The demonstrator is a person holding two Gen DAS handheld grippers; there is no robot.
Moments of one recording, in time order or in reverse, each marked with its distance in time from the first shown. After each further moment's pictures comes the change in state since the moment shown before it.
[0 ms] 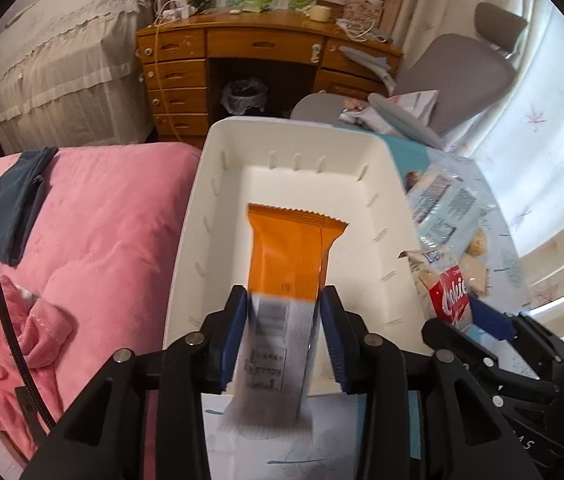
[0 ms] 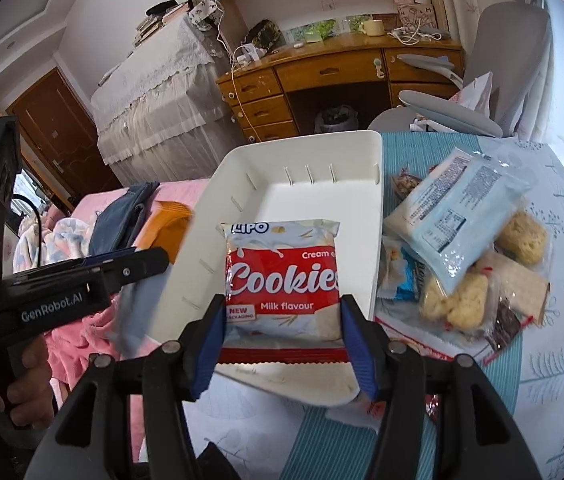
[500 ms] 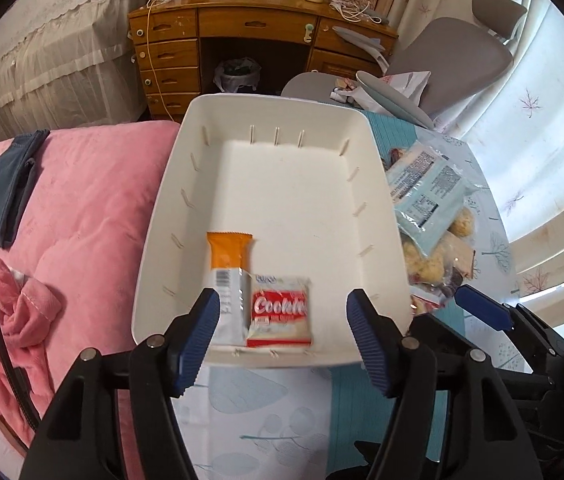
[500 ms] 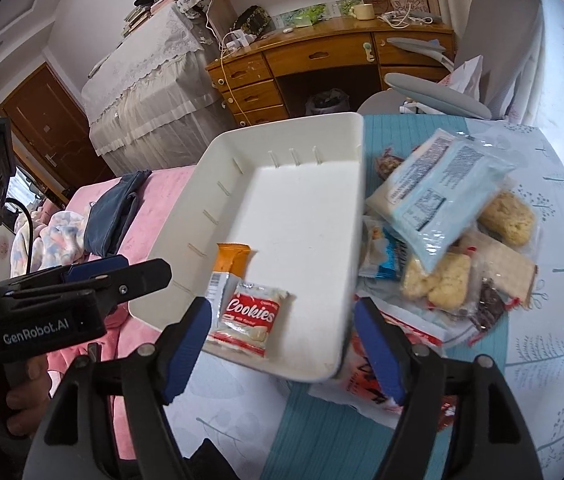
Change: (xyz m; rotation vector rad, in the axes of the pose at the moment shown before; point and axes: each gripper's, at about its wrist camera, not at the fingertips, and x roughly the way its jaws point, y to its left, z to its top) left arm -0.004 -0.029 -0.012 -0.013 0.075 -0.032; right arm -0.015 -0.019 -0.007 0.028 0.057 -0.015
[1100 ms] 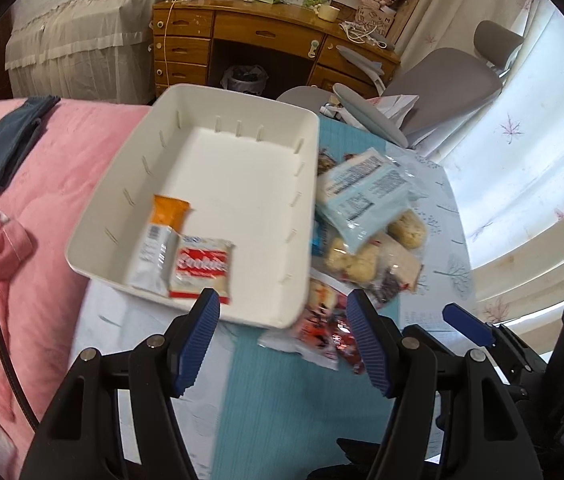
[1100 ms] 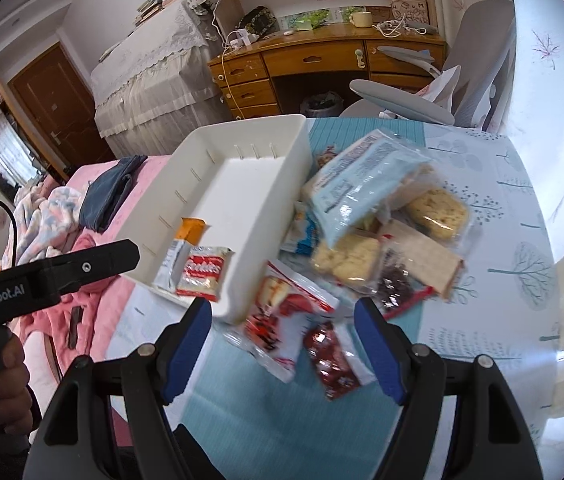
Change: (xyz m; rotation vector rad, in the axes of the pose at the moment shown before) left arm -0.022 -0.089 -0.047 -0.170 -0.070 -0.044; right arm -0.060 -0.079 -0.021 -0.100 0.014 -0.012
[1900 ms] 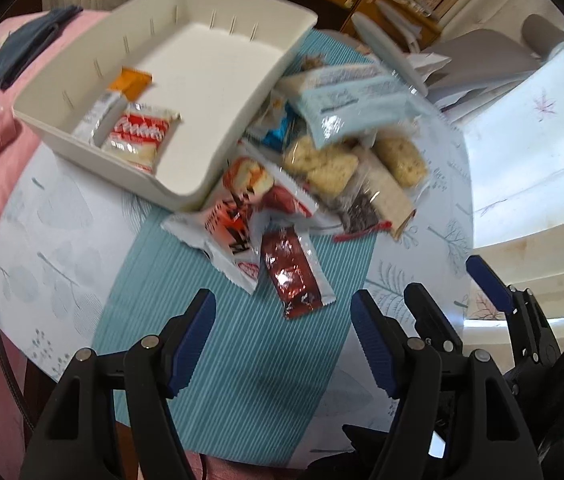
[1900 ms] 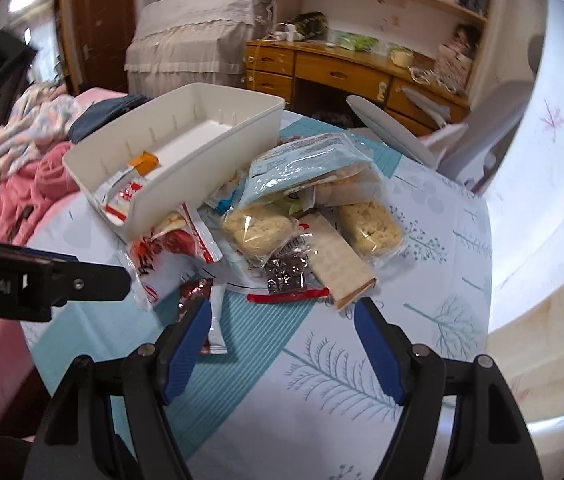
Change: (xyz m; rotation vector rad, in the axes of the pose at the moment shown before) left arm 0.074 -0.072 -0.074 -0.214 0.172 0.046; right arm 0.005 -0.069 -0.037 -0.408 -0.040 -0.120
